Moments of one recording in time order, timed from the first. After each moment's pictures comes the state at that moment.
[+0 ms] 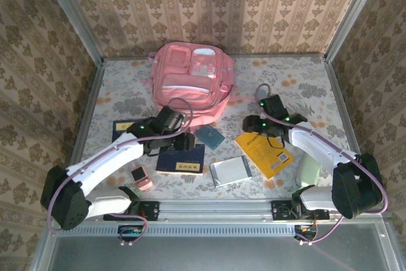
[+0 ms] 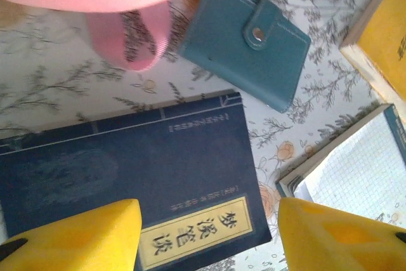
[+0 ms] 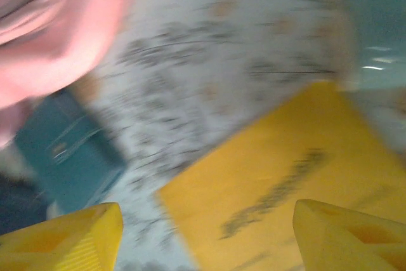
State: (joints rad) left arm -0.77 1.23 0.88 -0.70 0.09 -0.50; right arm 0.32 1.32 0.81 -0.50 -0.07 0.53
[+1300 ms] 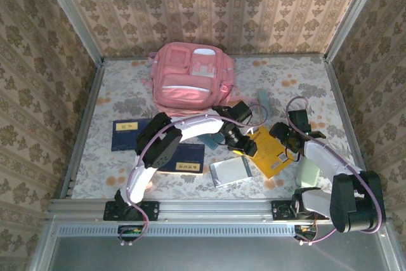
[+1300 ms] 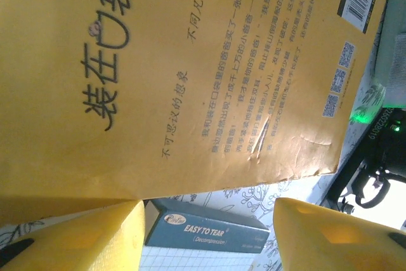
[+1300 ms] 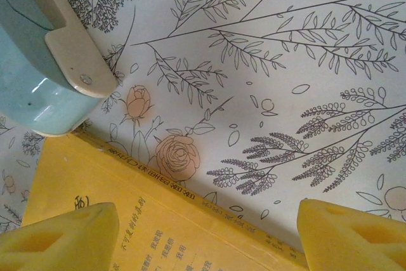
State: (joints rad) left arm -1.01 2.18 1.63 -0.71 0.60 -0.40; right arm 0.05 1.19 0.55 -0.38 0.02 0.71
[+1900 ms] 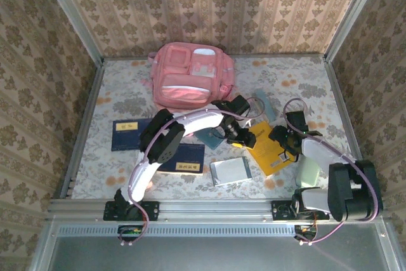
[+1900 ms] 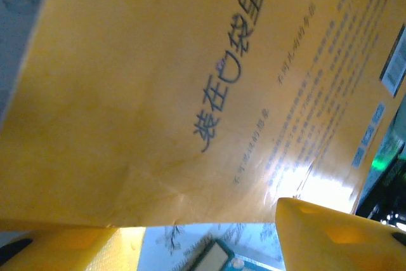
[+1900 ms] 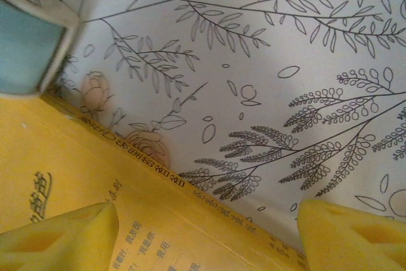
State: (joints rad) left arm -0.95 2.26 1.74 -0.71 0.56 -0.44; right arm 0.05 1.28 0.53 -0.35 0.02 0.71
